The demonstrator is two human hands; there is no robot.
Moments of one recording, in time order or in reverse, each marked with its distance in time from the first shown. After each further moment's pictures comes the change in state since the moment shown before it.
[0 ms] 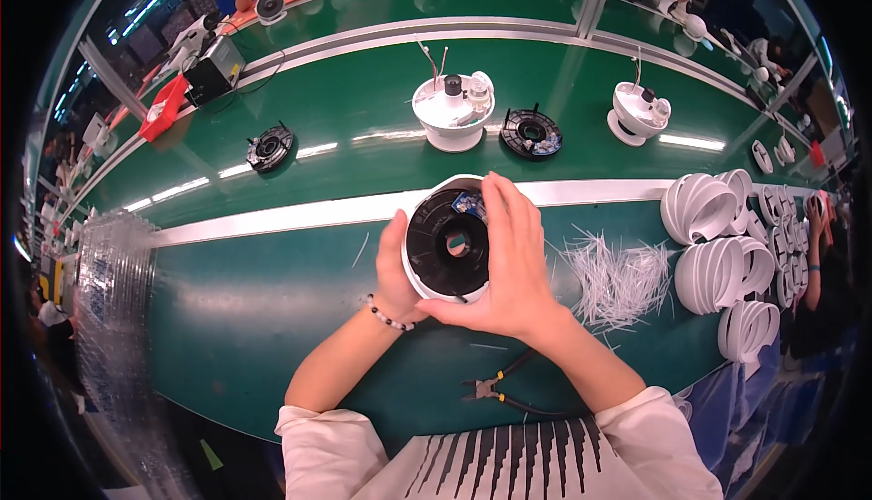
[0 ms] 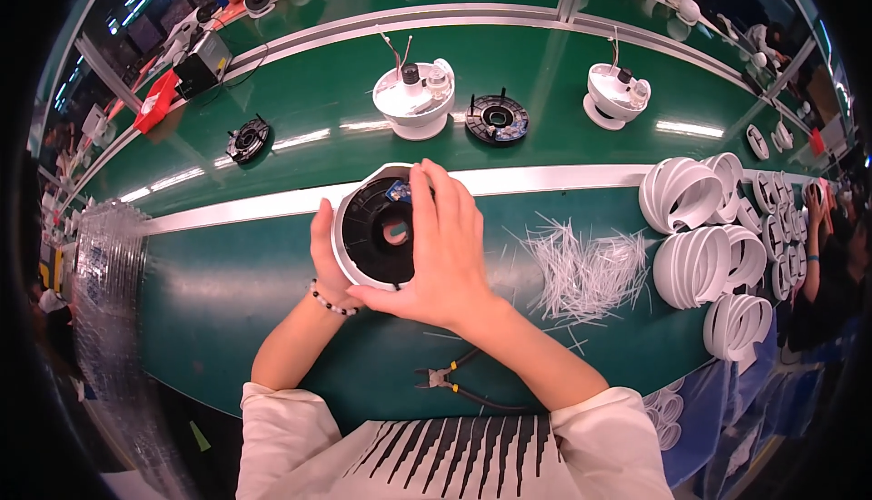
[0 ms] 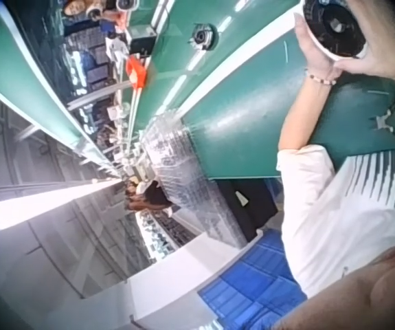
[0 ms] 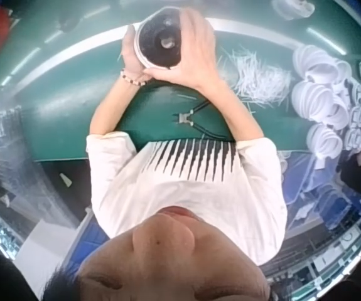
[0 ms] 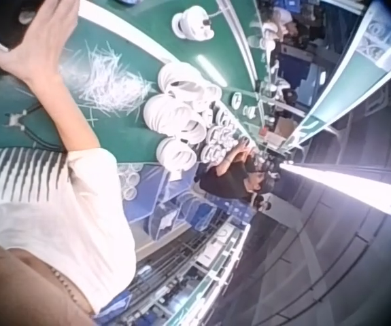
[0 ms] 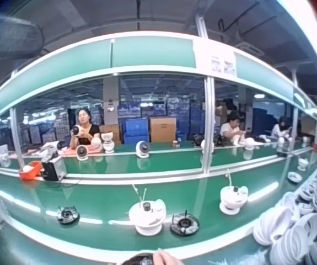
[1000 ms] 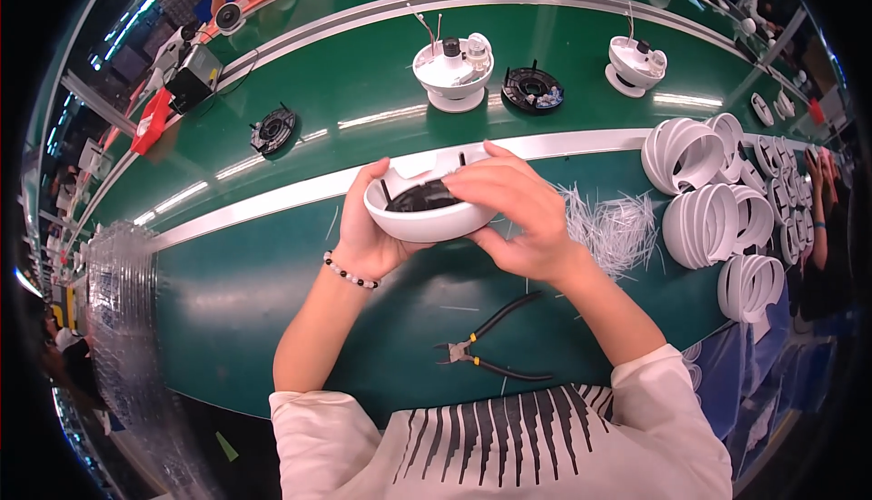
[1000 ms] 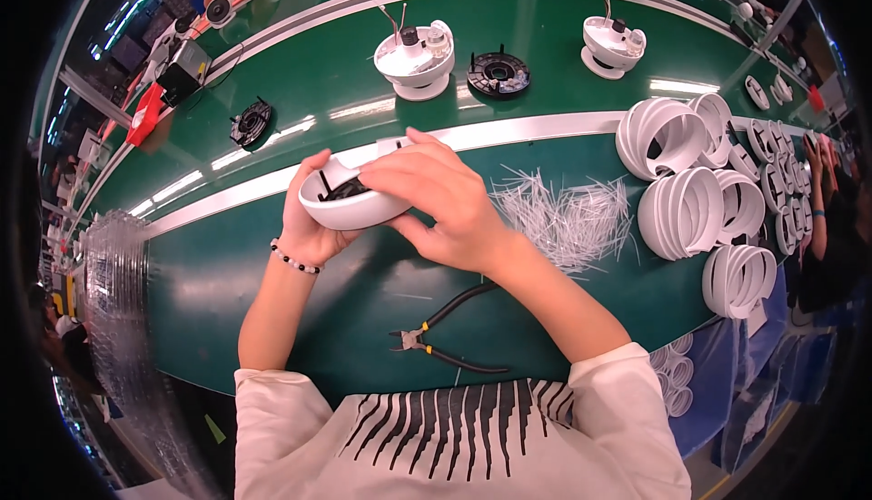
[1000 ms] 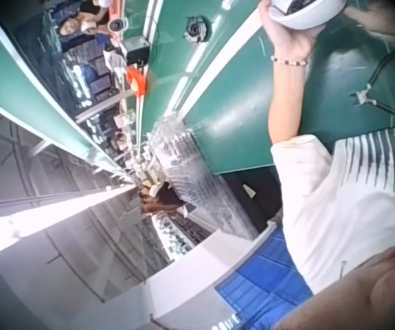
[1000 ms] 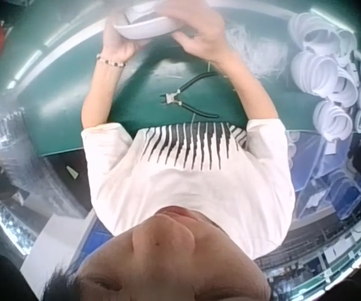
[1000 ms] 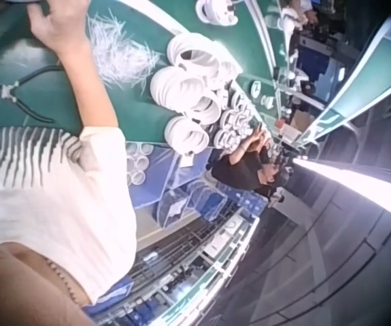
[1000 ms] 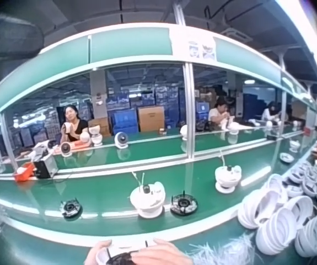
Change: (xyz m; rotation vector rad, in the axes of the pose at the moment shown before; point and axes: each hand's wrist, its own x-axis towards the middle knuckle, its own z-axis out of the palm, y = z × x) left_hand 0.021 0.002 0.025 -0.140 0.204 -0.431; right_hand -0.013 0.052 -0.049 0.371 0.183 -0.351
